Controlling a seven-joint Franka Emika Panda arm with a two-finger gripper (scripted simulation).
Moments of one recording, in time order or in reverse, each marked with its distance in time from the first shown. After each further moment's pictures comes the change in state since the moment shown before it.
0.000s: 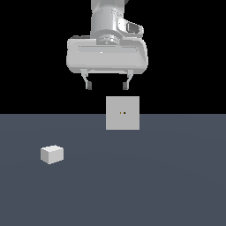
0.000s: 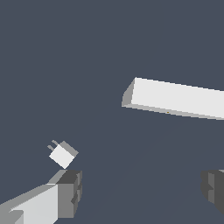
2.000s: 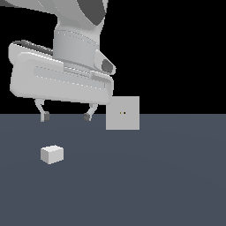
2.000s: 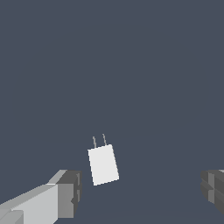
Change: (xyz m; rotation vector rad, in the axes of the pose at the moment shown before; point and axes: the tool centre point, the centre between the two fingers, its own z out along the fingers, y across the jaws) arm -0.024 -0.088 0.080 0.110 0.291 -0.648
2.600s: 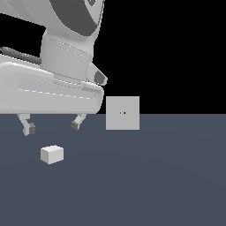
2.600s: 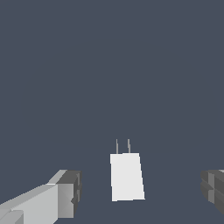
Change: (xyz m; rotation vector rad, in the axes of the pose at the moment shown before) arm -0.003 -0.026 0.024 0.037 0.084 -0.185
